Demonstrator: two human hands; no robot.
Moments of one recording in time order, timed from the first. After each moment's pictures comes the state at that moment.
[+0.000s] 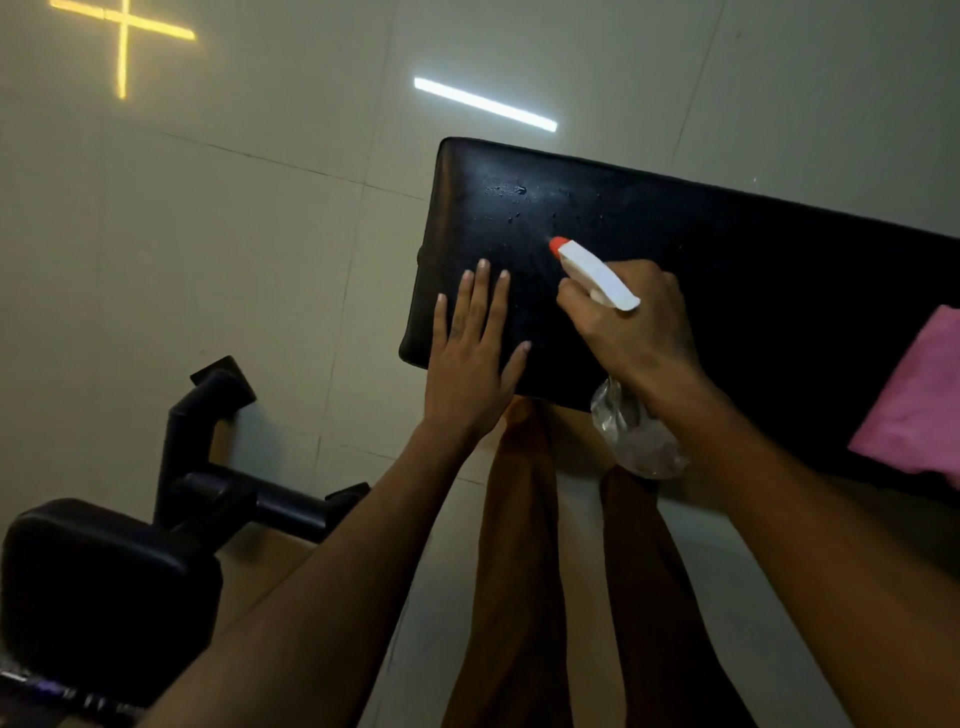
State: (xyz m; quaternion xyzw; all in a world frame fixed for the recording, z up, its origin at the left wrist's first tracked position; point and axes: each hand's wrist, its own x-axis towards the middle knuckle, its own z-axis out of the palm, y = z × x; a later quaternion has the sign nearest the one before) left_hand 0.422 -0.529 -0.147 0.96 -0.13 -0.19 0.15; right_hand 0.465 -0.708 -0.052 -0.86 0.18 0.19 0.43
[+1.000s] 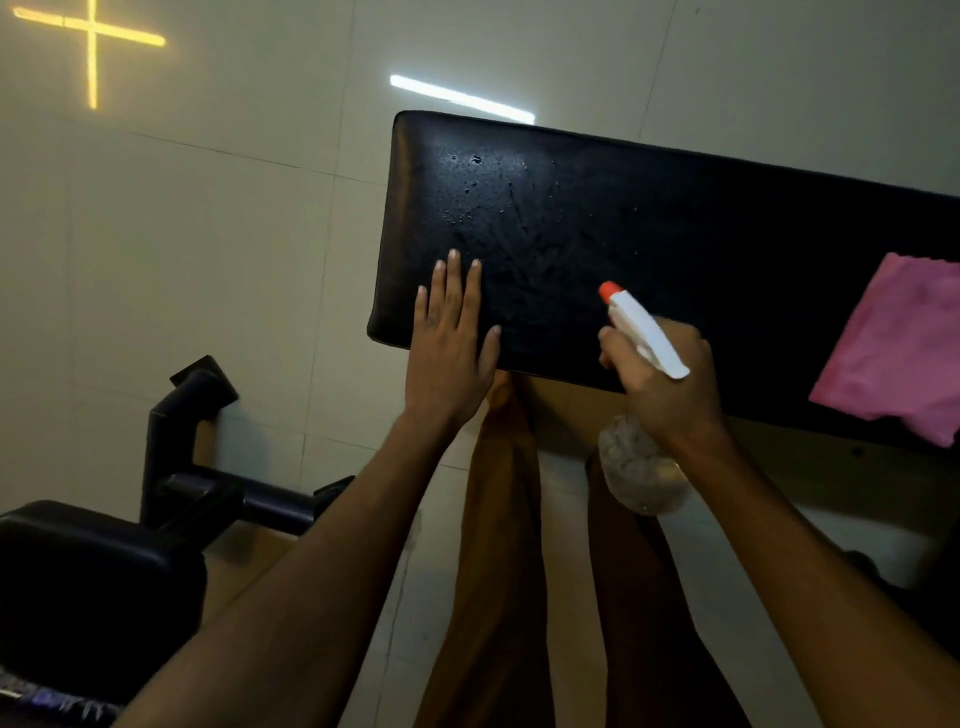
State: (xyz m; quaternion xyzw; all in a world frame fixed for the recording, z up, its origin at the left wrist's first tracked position) left_hand 0.402 -0.541 -0.138 0.96 -0.12 -0.19 0.18; right_hand 0.370 -0.748 -0.052 -0.82 0.27 0.13 0.50
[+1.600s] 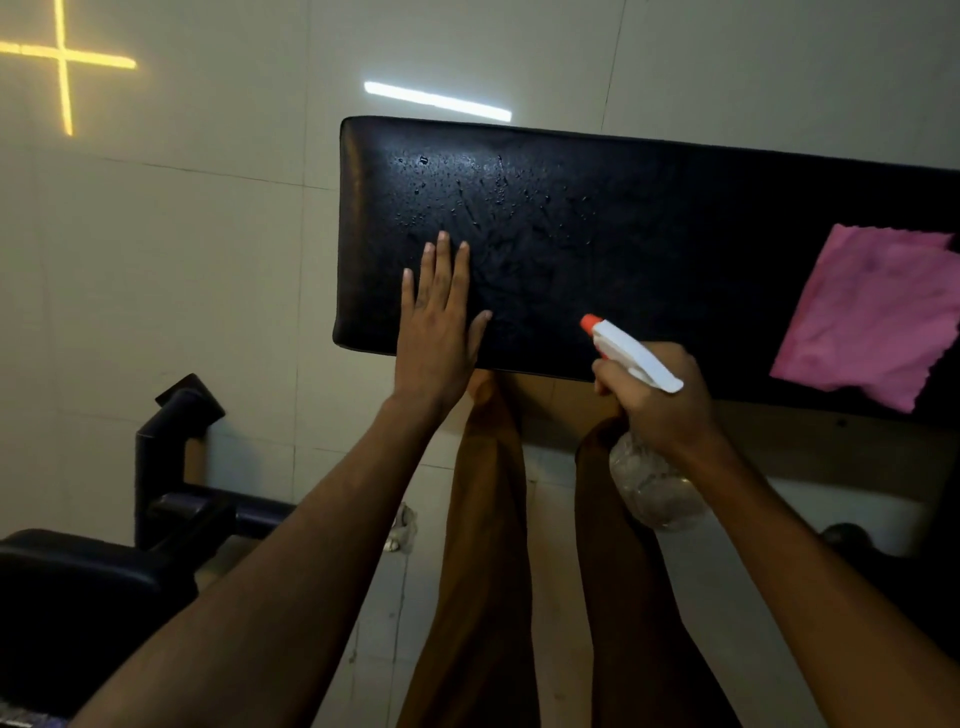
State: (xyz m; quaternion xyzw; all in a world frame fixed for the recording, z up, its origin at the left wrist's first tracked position) left_hand 0.418 -0.571 -0.138 0.95 -0.16 -0.21 0.15; right_hand 0.334 -0.785 -0.061 -0.79 0.29 0.19 0.51
